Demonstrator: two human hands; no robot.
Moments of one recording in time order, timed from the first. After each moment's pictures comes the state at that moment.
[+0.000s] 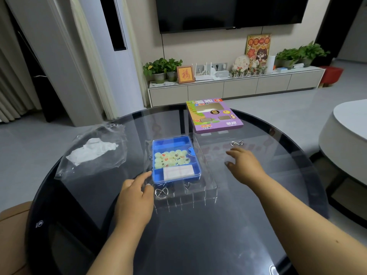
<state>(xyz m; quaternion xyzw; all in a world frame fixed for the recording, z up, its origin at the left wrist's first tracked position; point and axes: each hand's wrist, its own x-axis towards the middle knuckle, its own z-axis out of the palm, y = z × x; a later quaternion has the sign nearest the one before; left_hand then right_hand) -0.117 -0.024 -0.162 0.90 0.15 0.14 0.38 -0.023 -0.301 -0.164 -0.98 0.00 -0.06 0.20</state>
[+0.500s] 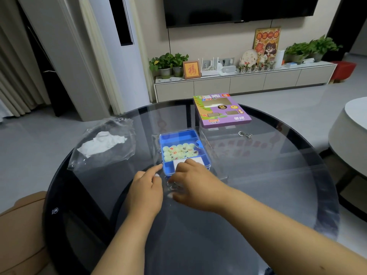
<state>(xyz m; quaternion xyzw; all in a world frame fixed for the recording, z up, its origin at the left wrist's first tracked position) -0.115 -0.023 -0.164 0.90 0.14 0.13 0.39 -0.102 -0.176 -0.133 -0.92 -0.35 -0.09 0.14</state>
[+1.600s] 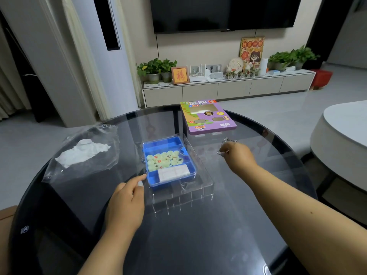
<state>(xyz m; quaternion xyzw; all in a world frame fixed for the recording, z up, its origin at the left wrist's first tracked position) -0.119 -0.024 -0.160 0.90 0.13 0.13 0.40 0.005 -0.307 -0.154 -0.97 0.04 -0.09 0.23</state>
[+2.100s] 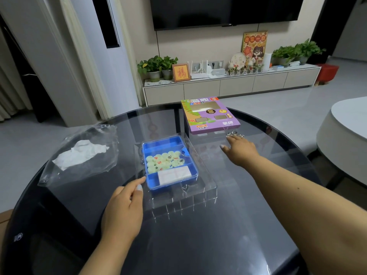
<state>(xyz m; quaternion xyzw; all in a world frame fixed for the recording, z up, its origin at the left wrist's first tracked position) -0.117 -0.023 -0.163 0.91 0.13 0.13 0.38 0.048 -0.323 -0.165 -0.99 0.03 -0.03 0.09</state>
